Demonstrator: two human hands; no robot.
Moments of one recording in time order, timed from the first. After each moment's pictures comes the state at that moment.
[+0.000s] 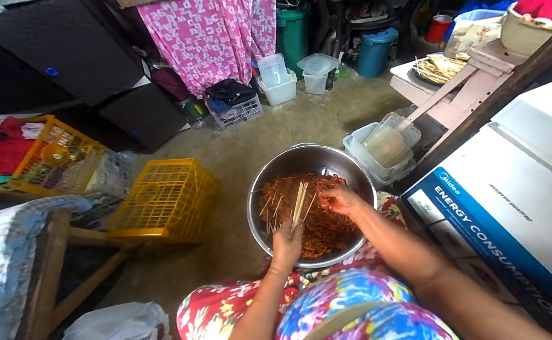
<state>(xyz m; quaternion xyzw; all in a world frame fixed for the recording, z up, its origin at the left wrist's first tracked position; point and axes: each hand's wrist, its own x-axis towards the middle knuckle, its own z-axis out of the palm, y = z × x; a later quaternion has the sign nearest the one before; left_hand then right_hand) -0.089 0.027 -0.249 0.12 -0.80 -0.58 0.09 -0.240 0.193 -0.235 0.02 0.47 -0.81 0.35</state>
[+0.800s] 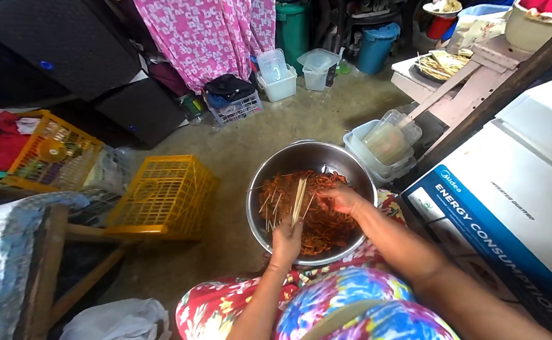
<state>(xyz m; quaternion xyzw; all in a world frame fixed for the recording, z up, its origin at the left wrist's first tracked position) -0.091 0.026 -0.251 0.12 -0.79 -0.60 0.09 -0.237 0.196 -0.231 -0.04 0.54 -0.76 0.36</state>
